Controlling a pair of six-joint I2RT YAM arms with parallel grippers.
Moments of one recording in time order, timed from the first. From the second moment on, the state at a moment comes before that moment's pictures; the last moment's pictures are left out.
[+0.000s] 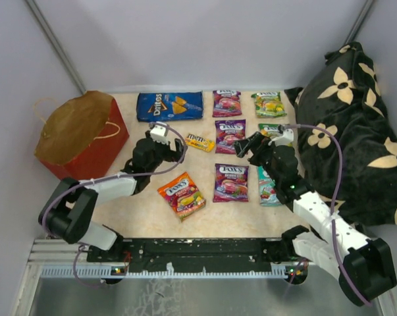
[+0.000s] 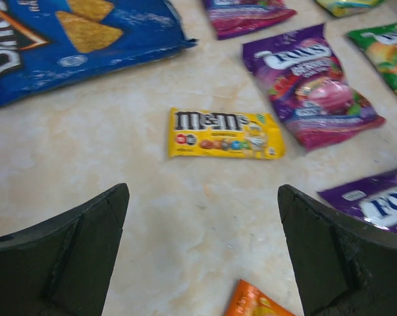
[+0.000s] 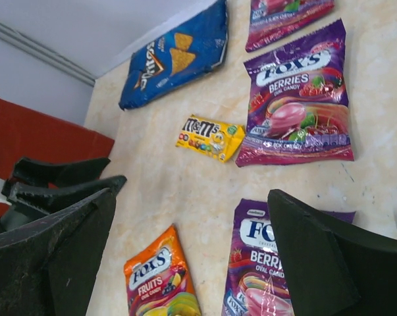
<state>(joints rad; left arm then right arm) -0.55 1.44 0.63 0.57 -0.06 -0.16 0.42 0.90 0.52 0.21 0.06 0.74</state>
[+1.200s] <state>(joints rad) 0.02 1.68 0.66 0.81 0.29 -0.25 0.42 1.06 0.53 0.17 -0.09 0.71</state>
